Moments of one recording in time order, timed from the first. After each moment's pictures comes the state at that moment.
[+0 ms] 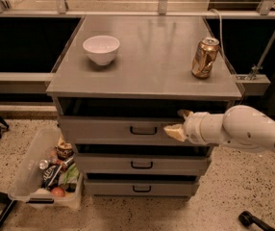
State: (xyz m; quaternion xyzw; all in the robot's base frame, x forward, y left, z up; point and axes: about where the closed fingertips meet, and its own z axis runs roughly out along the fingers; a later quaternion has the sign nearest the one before) arm 0.598 -0.135 0.682 -0.41 0.79 0.13 0.43
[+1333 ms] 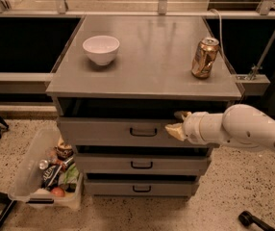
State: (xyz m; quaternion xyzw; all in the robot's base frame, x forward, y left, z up) arm 0.598 -0.135 0.690 -0.41 0.79 0.13 0.43
